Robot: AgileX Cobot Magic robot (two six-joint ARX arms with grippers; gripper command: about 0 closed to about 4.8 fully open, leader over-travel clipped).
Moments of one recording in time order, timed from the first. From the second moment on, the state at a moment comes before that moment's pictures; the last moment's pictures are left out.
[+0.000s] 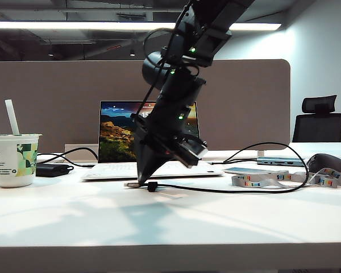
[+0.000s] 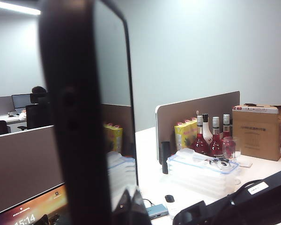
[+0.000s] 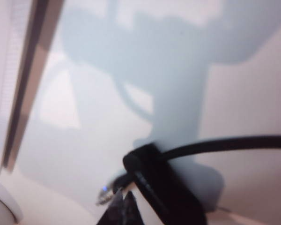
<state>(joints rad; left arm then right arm) -0.17 0.72 0.75 0.41 0.63 -0.17 0.64 2.24 1.82 -0.66 -0.18 1.52</state>
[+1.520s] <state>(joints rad) -0.17 0.70 0.75 0.40 0.63 -0.17 0.68 2.21 1.88 -0.69 0.02 1.84</state>
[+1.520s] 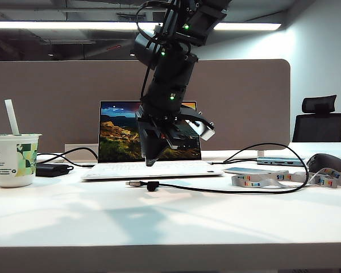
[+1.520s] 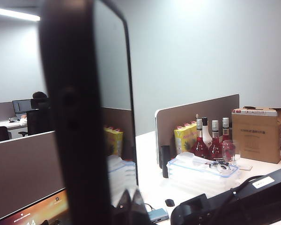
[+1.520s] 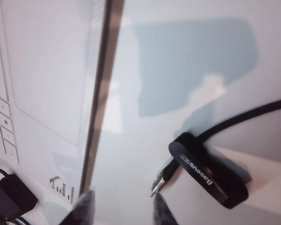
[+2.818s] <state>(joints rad) -0.17 0.69 0.75 0.34 0.63 -0.17 0.68 2.26 1.88 -0.65 -0.08 1.90</state>
